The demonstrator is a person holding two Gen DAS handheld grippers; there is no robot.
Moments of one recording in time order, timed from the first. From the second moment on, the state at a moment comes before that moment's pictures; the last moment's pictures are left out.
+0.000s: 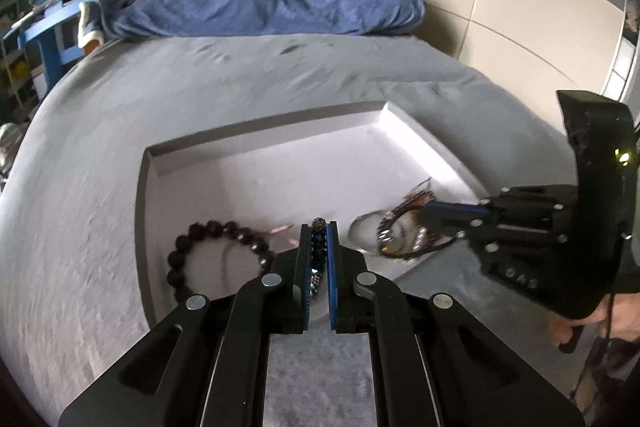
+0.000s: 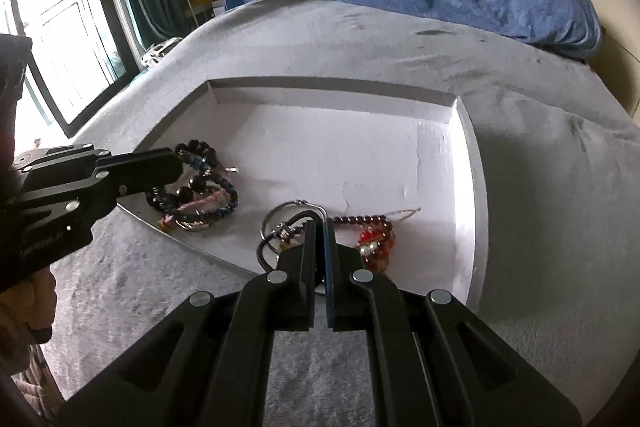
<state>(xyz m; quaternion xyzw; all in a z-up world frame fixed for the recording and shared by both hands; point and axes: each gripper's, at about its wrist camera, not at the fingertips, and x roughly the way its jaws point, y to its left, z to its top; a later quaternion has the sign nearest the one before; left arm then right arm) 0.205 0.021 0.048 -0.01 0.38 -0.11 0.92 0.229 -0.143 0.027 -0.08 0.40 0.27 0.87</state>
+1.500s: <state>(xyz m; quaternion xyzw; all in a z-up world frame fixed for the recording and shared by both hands) 0.121 0.031 0.036 -0.05 0.30 -0.02 0.95 0.146 -0.199 0.042 -0.01 0.29 0.25 0.92</state>
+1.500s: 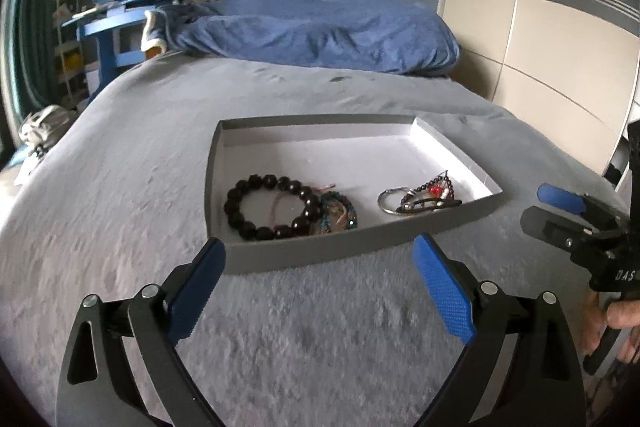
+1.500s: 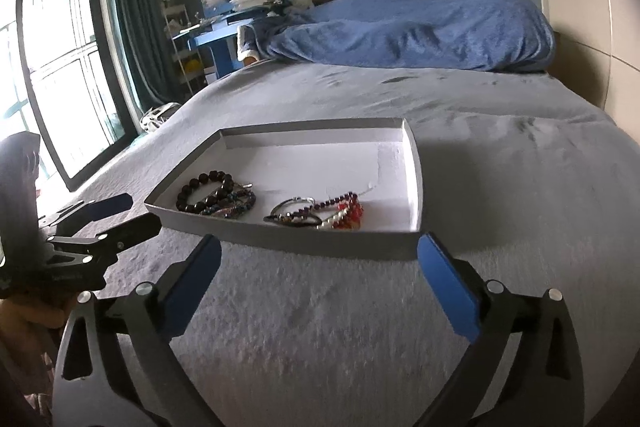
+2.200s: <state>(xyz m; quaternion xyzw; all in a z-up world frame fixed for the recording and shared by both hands) 0.096 0.022 0.042 -0.02 0.24 0.02 0.97 0.113 -0.194 0.034 -0.04 0.25 0.24 0.94</state>
